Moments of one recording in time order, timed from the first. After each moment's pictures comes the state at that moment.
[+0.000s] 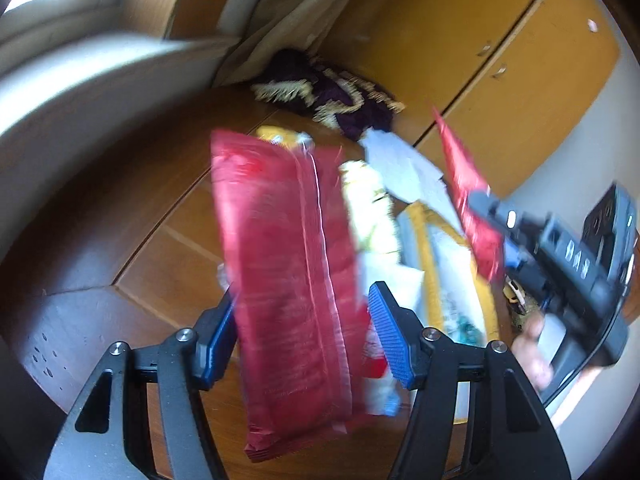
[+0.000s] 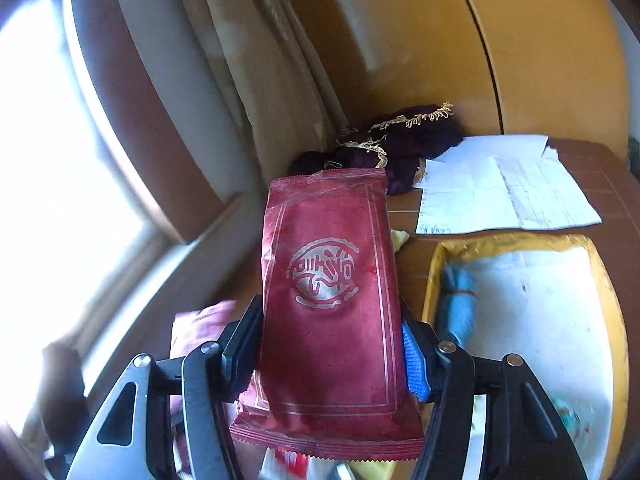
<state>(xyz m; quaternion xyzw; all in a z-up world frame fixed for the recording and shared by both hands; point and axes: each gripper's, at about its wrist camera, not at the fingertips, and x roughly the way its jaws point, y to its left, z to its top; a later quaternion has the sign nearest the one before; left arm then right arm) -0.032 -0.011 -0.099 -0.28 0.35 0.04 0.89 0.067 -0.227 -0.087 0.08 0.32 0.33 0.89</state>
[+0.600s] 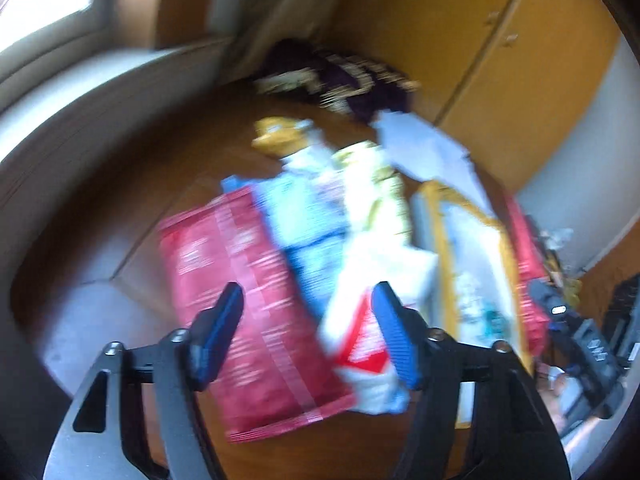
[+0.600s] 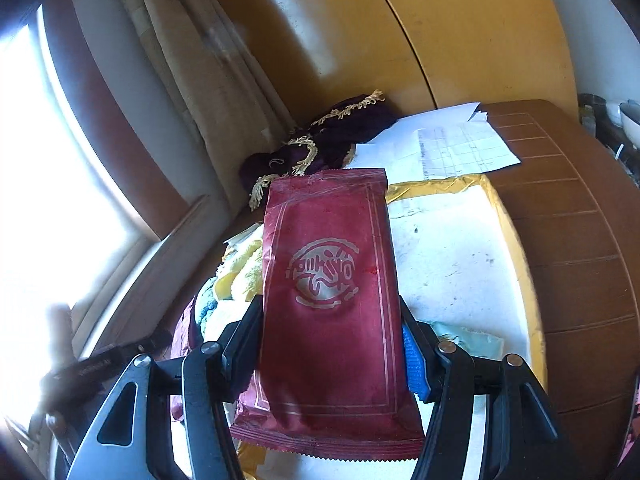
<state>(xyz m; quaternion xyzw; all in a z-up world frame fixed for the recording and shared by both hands) -0.025 -0.032 -0.114 -0.23 0.40 0.11 0.88 0.059 -0.335 -0.125 0.12 0.33 0.29 0.89</state>
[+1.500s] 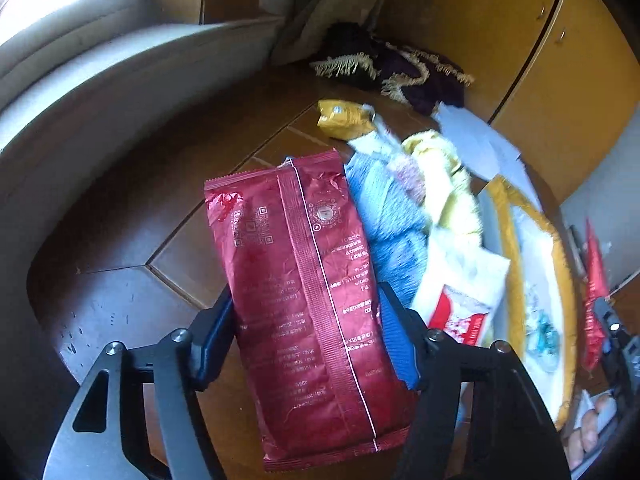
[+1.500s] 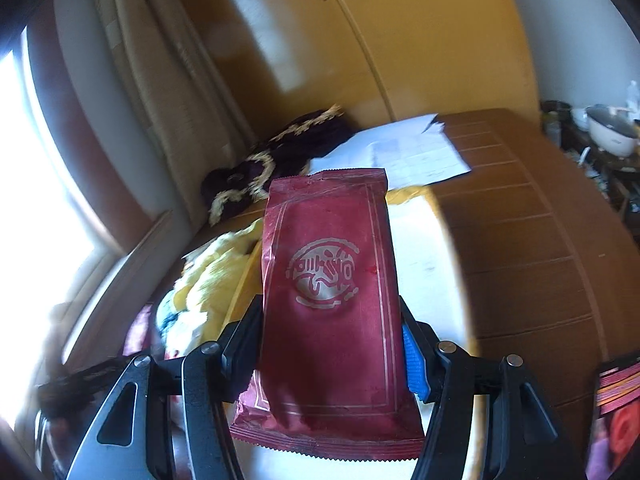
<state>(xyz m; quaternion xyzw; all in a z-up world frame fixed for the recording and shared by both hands) -0.024 -0.020 -0.132 -0.23 0.41 0.17 0.87 0.048 -0.367 -0.129 0.11 0.32 0.21 0.92</state>
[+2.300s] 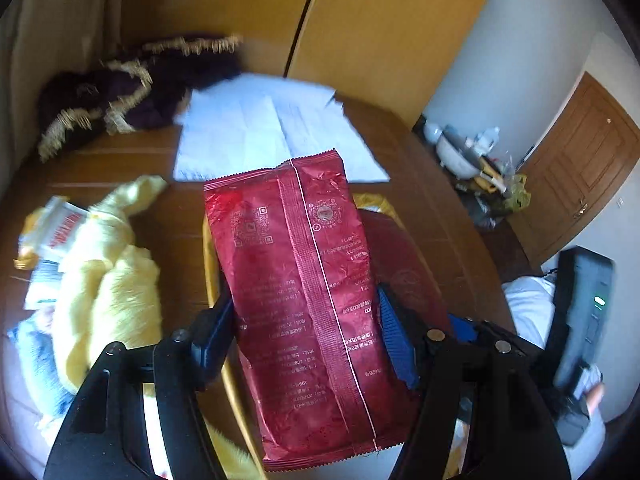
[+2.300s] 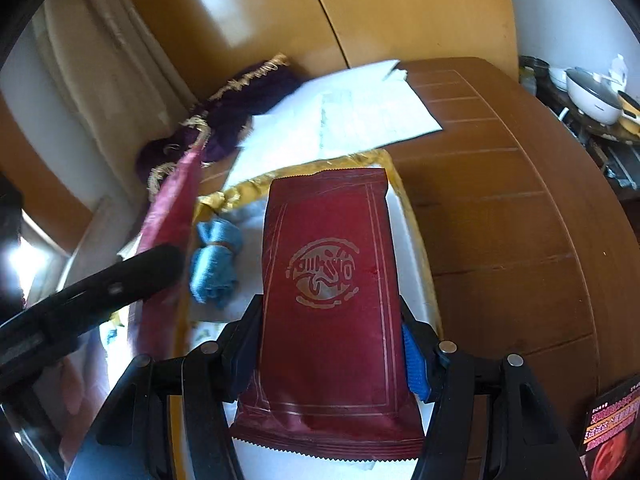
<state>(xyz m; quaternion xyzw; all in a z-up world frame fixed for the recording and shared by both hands) 0.150 -0.177 -0.097 -0.12 0.45 -0.11 0.88 0.120 -0.363 -0.154 0.10 0.43 0.15 0.88</state>
